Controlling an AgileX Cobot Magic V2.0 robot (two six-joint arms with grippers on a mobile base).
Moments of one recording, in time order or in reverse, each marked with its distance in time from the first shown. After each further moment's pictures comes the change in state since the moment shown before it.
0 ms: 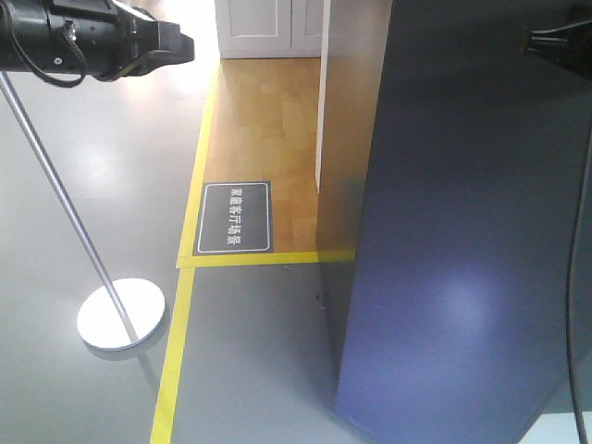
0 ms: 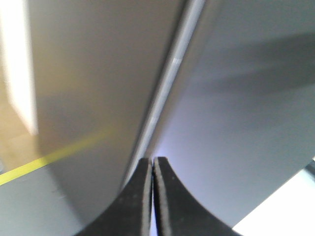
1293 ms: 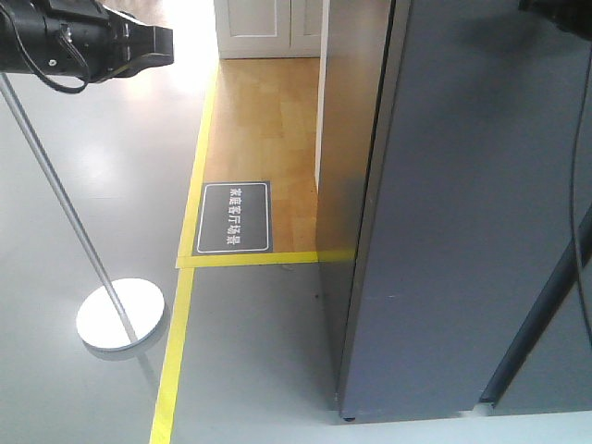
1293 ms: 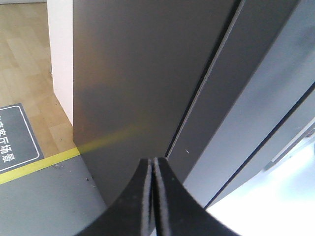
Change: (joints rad) left arm 0.000 0.000 0.000 0.167 -0.063 -0.140; right arm -0.173 0.398 -0.588 0.054 0.530 -0.038
